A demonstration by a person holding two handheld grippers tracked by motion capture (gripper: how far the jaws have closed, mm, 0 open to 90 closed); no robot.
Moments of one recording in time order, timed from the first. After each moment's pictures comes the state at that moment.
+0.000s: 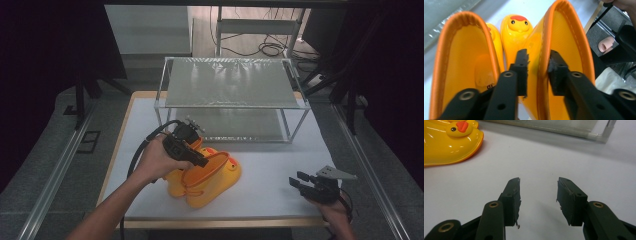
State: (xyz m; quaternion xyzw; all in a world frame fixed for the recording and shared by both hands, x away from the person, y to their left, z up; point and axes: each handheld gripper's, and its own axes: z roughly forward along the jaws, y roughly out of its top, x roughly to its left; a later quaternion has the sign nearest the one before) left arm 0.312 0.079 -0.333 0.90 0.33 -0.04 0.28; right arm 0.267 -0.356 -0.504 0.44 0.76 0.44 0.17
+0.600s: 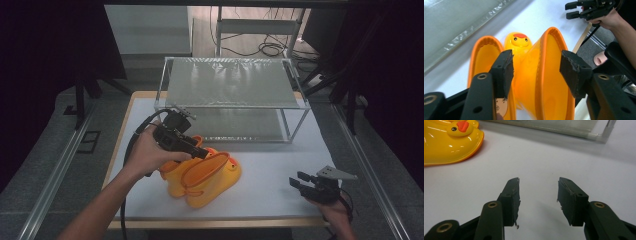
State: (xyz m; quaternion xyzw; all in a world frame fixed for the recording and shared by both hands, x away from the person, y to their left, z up) left arm 0.312 0.098 -0.301 0.88 0.34 -0.03 0.32; right arm 0.267 -0.357 -0.504 0.44 0.76 0.44 0.17
